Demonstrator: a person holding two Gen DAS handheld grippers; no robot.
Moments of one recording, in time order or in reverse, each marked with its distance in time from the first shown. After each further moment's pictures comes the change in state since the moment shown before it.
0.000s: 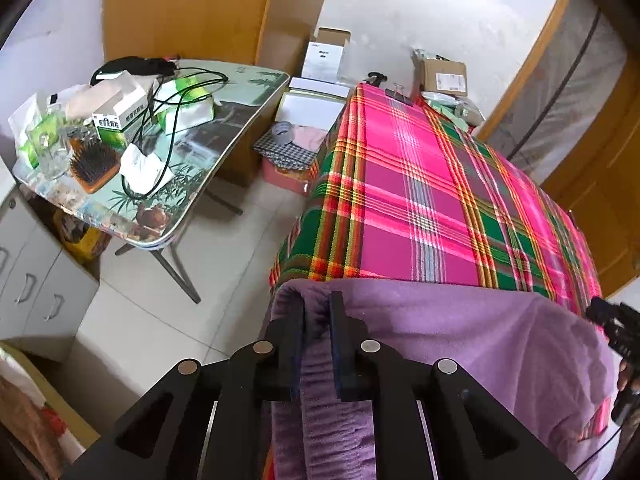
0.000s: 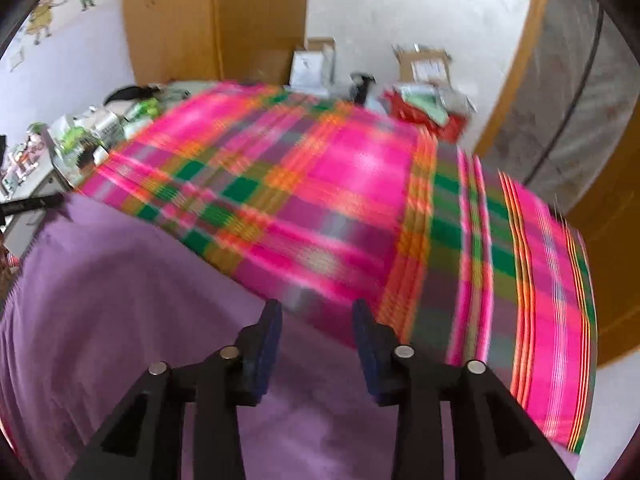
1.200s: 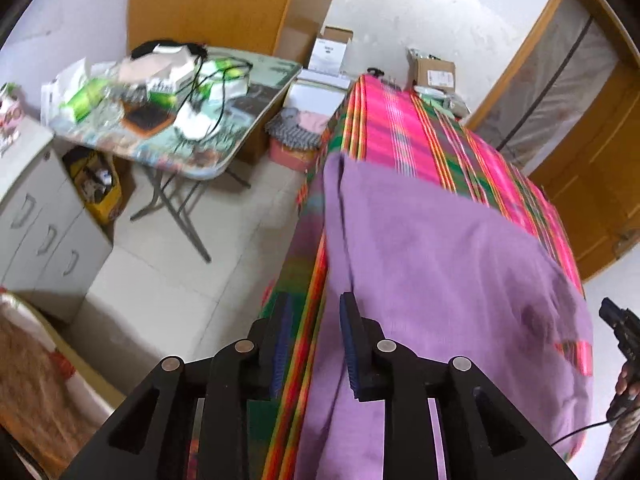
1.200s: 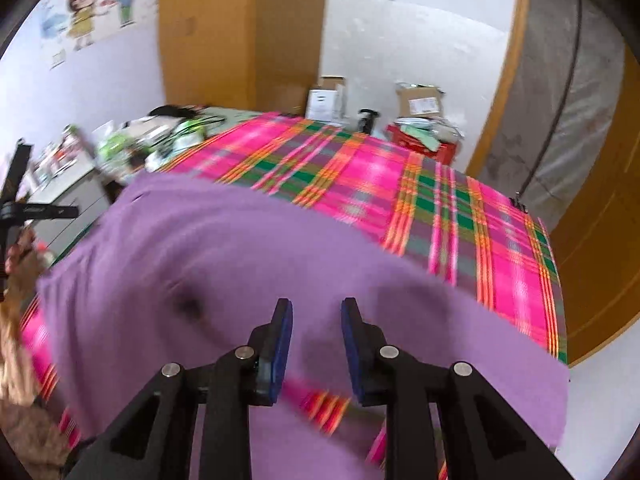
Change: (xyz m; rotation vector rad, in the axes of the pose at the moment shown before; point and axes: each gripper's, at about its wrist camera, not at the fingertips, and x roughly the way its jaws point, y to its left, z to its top) left arm -0.121 0.042 -0.111 -0.051 0.033 -0.049; right arm -0.152 0.072 -0.114 -0.059 -0.173 0.022
